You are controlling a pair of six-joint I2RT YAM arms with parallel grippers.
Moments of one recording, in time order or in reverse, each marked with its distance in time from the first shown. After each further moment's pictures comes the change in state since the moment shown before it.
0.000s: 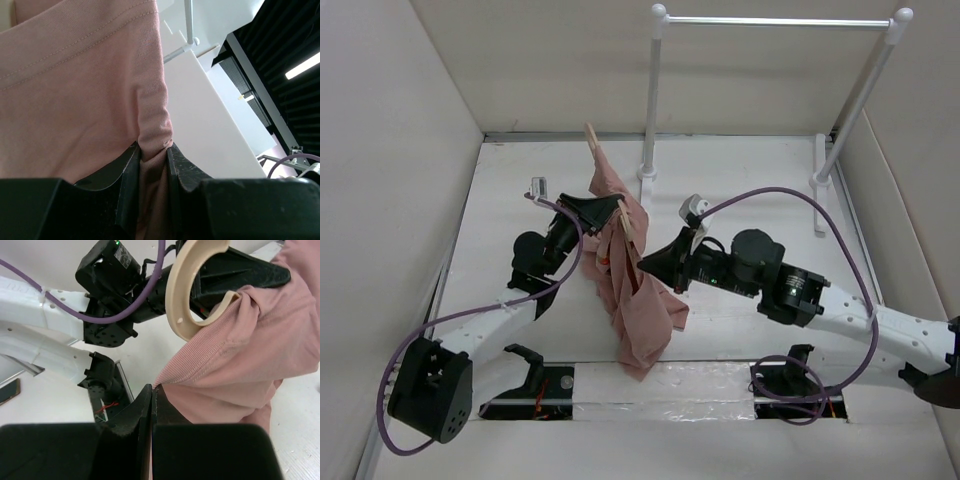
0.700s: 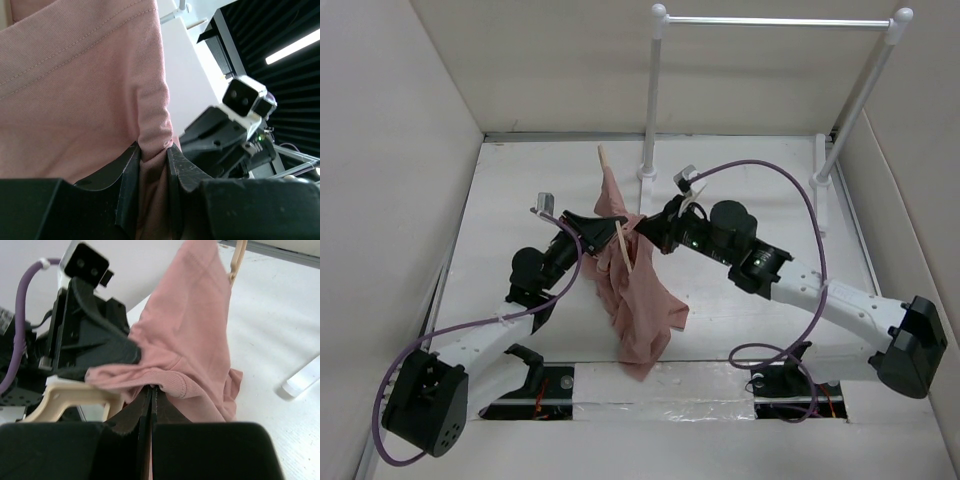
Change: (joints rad) left arm -0.024 -0.071 -0.115 0.021 0.104 -0.125; right arm -0.235 0.211 -0.037 0.238 -0.021 0.046
